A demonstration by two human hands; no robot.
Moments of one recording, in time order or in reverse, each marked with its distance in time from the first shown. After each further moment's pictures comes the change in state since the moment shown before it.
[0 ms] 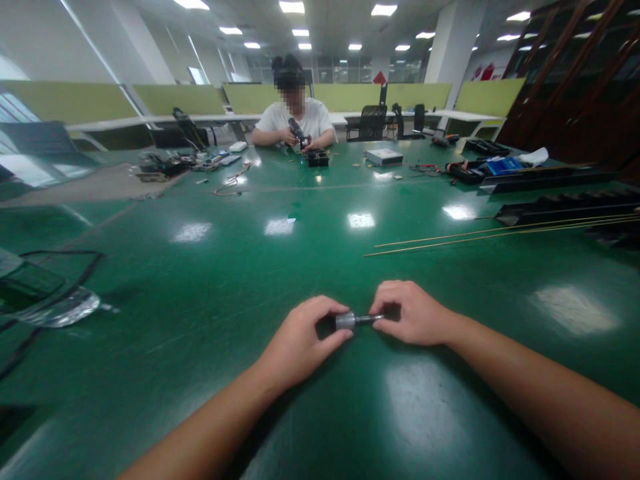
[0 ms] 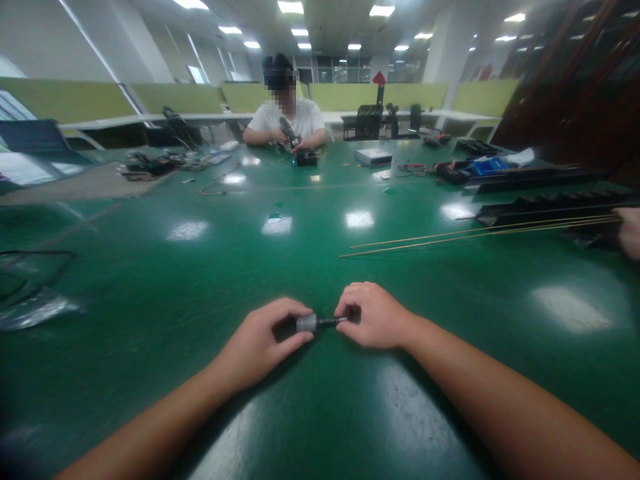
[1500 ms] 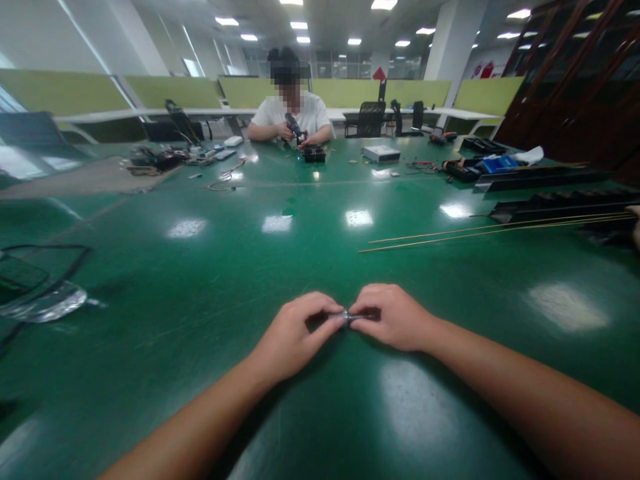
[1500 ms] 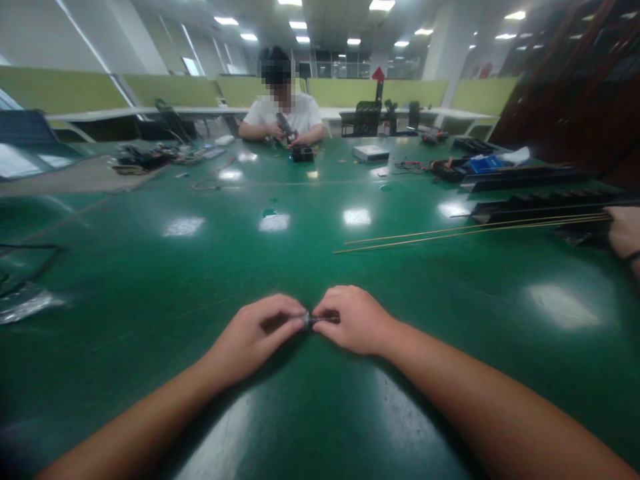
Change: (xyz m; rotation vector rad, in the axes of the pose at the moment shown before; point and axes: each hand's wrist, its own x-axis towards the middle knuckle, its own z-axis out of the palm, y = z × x) left_hand 0.002 0.001 0.004 -0.109 -0.012 0.037; right_hand 0.002 -0.008 0.017 0.031 0.032 0.005
